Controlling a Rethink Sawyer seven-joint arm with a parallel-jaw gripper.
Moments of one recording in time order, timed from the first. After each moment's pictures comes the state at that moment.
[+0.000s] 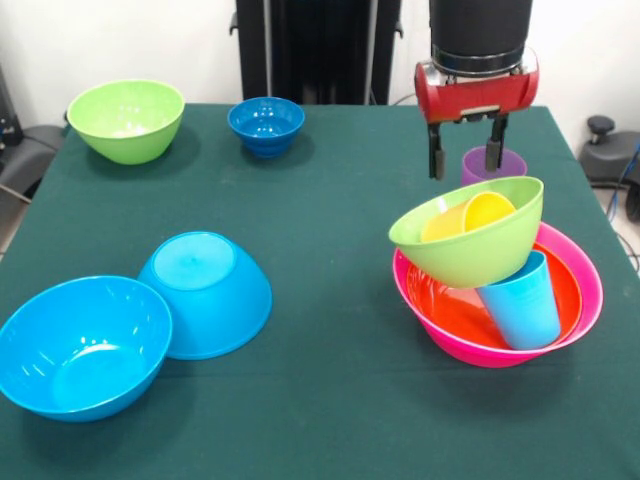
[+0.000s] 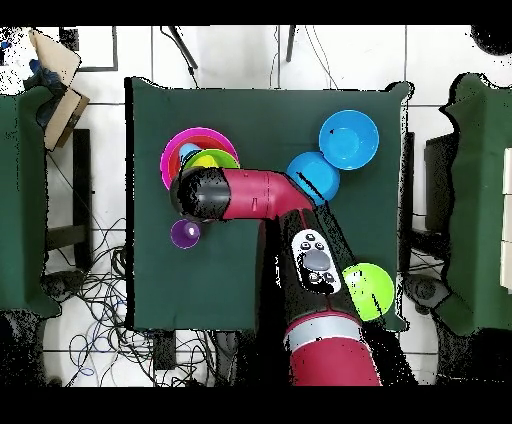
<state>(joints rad) -0.23 -0.69 0.21 1.66 -0.06 0.57 1.62</state>
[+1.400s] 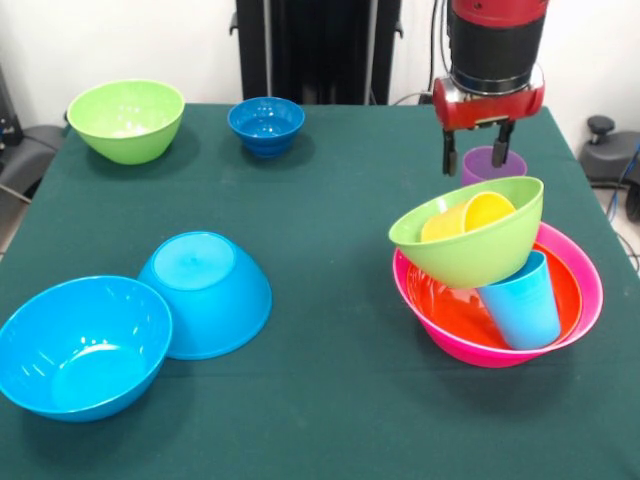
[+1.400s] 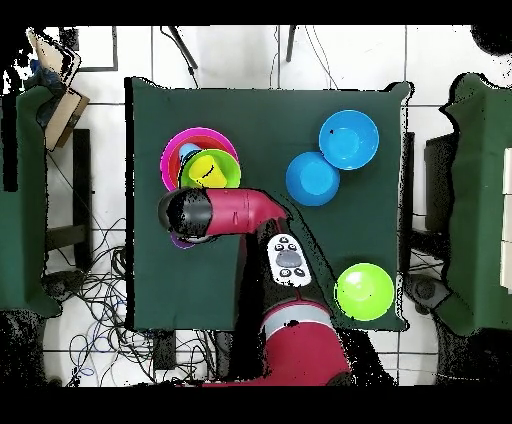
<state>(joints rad) -0.17 -0.62 0.18 1.72 -0.06 0.57 1.62</state>
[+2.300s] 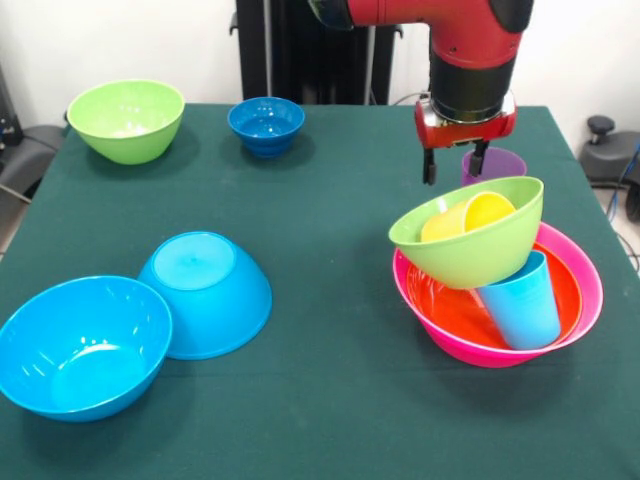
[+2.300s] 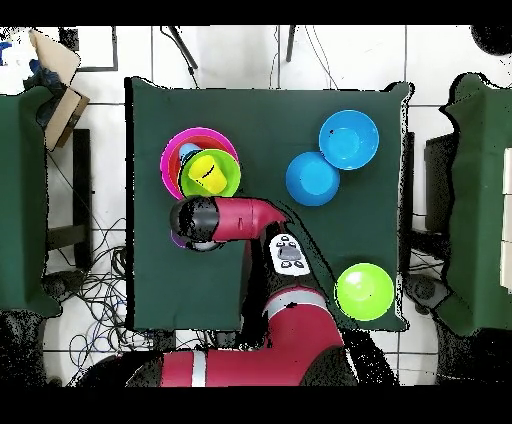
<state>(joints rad) -0.16 -0.53 0.14 1.72 -0.06 0.57 1.62</state>
